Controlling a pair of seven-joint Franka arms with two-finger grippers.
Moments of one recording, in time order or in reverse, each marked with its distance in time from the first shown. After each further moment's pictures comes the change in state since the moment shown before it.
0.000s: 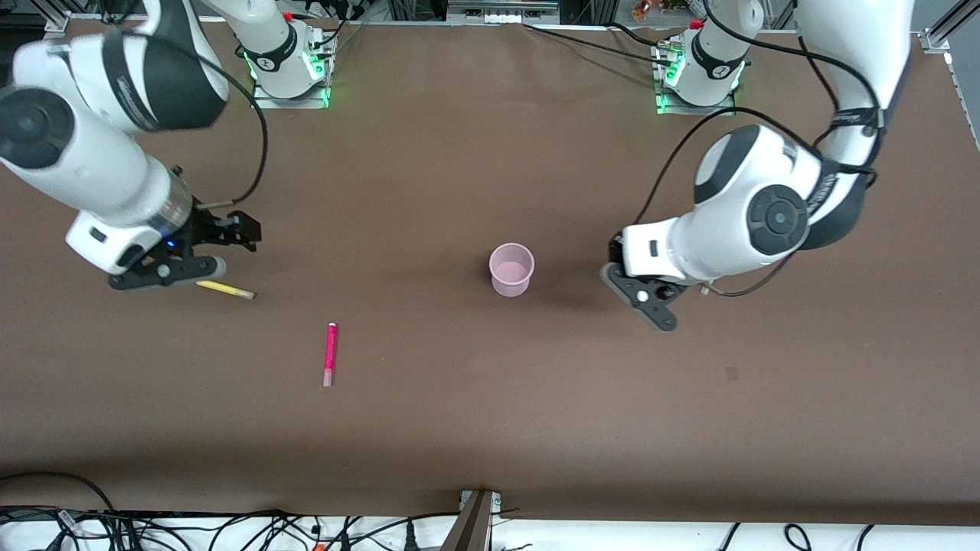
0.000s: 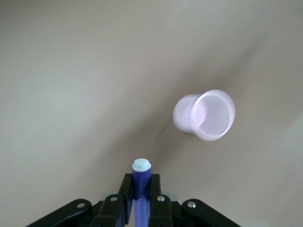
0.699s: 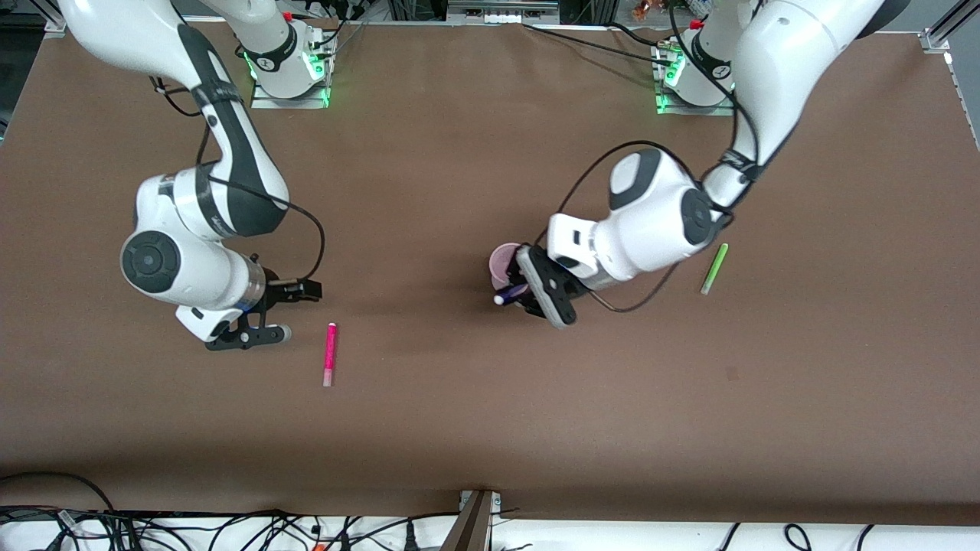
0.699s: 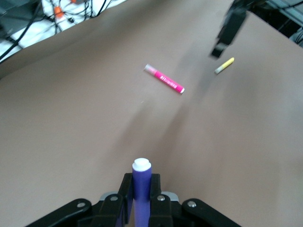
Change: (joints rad) left arm -0.032 0.166 -0.194 -0.164 -0.189 0.710 0.277; right arm 0.012 0.272 0.001 0.003 0.139 0.264 0.096
